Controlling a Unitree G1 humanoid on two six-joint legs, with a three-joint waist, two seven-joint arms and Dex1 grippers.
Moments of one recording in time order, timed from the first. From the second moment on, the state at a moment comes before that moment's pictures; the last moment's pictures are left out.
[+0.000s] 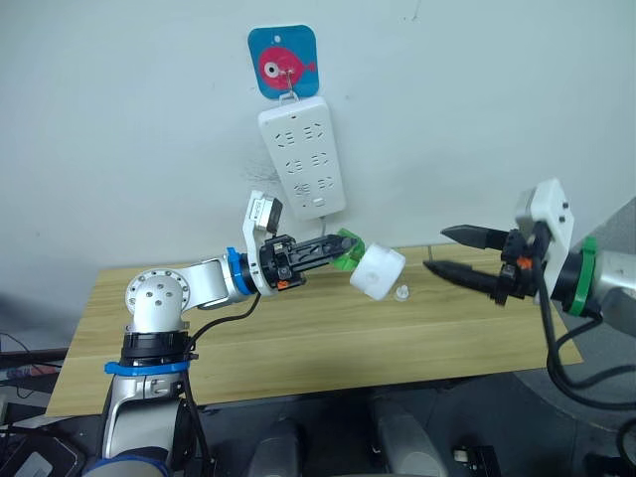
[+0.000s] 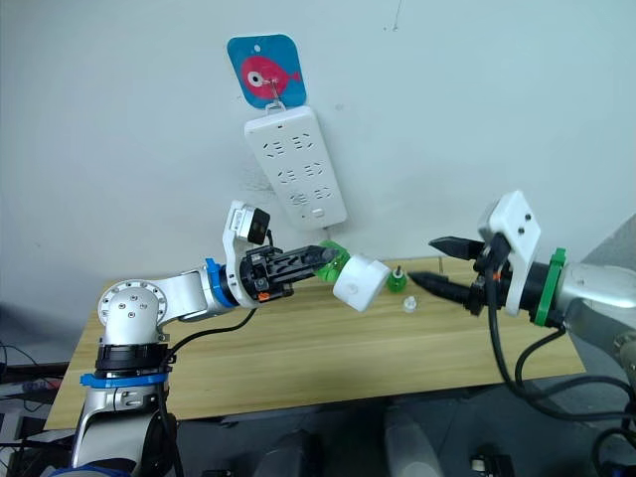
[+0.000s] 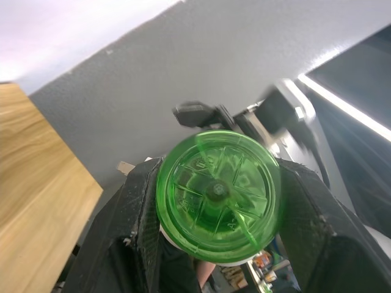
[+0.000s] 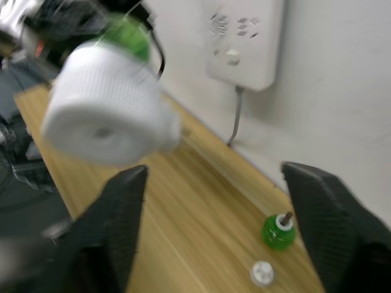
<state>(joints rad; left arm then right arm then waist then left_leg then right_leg) -0.56 0.40 0.18 0.04 -1.43 1.27 -0.58 -0.19 -0.98 -0.25 -0.72 0.92 0.85 0.61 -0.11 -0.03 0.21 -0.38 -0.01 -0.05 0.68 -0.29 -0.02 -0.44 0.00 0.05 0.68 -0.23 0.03</state>
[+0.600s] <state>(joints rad) -0.57 0.36 0.20 0.07 -1.44 1.26 -0.51 -0.05 -0.85 0.06 -0.76 -0.07 0.06 0.61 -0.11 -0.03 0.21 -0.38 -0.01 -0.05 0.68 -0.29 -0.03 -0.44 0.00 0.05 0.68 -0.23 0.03</state>
